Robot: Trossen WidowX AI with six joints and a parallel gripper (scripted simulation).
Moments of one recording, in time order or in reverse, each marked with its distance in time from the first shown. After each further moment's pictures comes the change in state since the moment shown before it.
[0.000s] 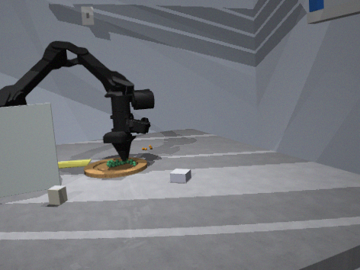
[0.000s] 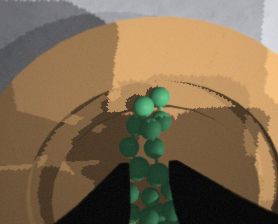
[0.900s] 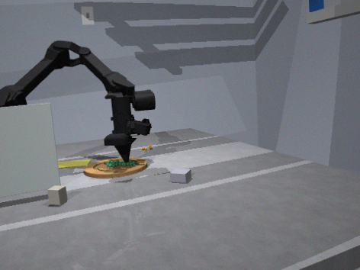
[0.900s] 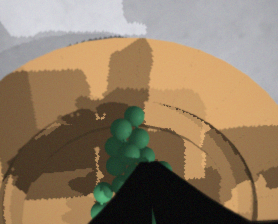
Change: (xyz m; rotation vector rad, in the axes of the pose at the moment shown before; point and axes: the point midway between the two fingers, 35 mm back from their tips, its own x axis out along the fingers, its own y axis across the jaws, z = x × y) arm 0.003 -0.015 0.008 -0.019 -0.009 0.007
